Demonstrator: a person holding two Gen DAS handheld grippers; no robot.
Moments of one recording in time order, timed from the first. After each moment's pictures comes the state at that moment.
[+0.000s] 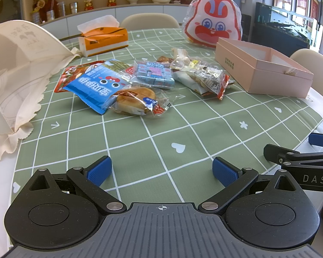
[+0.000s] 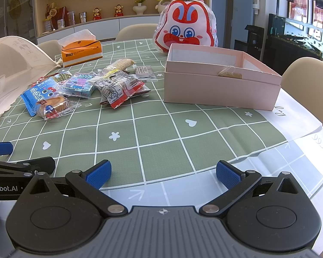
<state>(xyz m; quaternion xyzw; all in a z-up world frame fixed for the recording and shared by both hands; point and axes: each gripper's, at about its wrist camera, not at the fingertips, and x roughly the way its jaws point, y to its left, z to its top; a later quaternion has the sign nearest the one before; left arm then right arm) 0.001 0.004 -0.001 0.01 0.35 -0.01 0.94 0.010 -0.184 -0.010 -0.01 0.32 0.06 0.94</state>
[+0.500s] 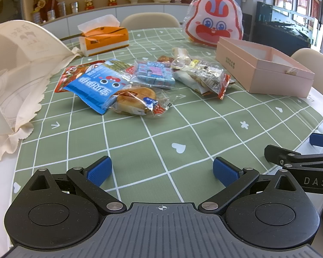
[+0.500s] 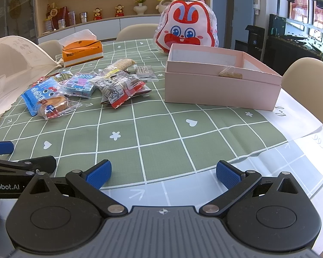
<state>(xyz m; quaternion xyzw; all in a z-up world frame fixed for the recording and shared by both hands) -0.002 0.004 -0.001 0.01 0.35 -0.01 0.94 0.010 -0.188 -0.010 -0.01 0.32 0.07 0.94</state>
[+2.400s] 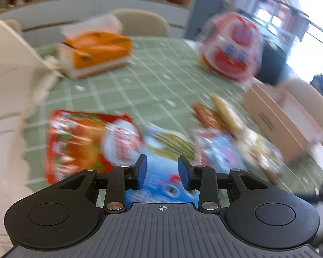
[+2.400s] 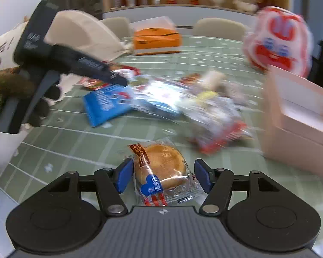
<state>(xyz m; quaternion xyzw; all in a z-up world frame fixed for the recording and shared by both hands) 0.175 0.132 0.031 -0.05 0.38 -0.16 0.91 0.070 -0.114 0.020 -0.07 0.35 0.24 0.90</state>
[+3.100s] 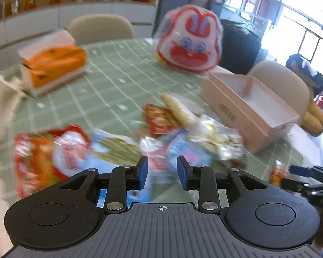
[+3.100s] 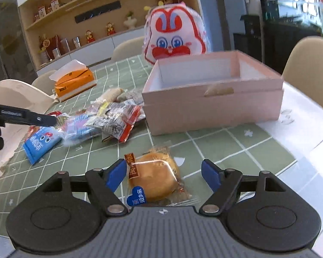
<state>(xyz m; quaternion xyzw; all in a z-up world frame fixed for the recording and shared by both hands) 0.162 0.094 0.054 0.00 0.36 -0.19 0.91 0.057 -0.226 0.002 0.10 0.31 0.09 0.94</state>
